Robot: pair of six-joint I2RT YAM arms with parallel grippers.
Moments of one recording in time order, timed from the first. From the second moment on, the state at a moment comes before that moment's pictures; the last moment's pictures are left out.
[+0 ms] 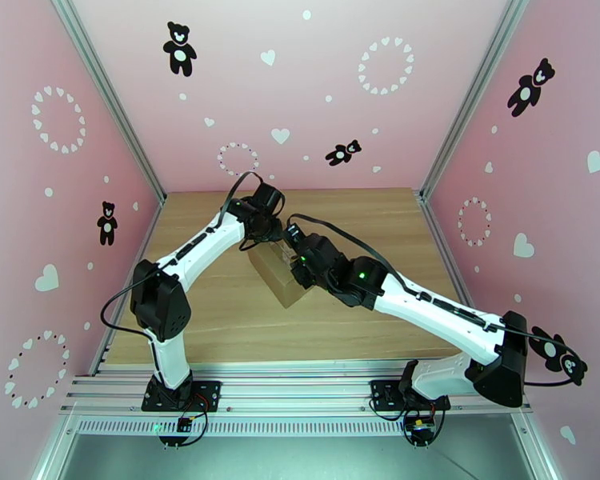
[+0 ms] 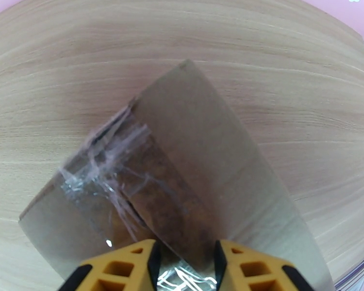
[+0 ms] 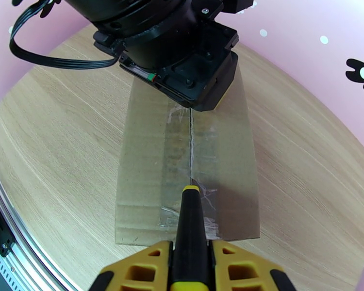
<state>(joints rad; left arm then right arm) -0.55 1.89 1.76 -0.93 -0.10 -0.49 1.00 1.38 1.29 -0.57 0.35 0.26</state>
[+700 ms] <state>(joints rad) -0.55 1.90 1.76 -0.93 -0.12 -0.54 1.01 1.37 1.27 -0.56 0.37 0.28</state>
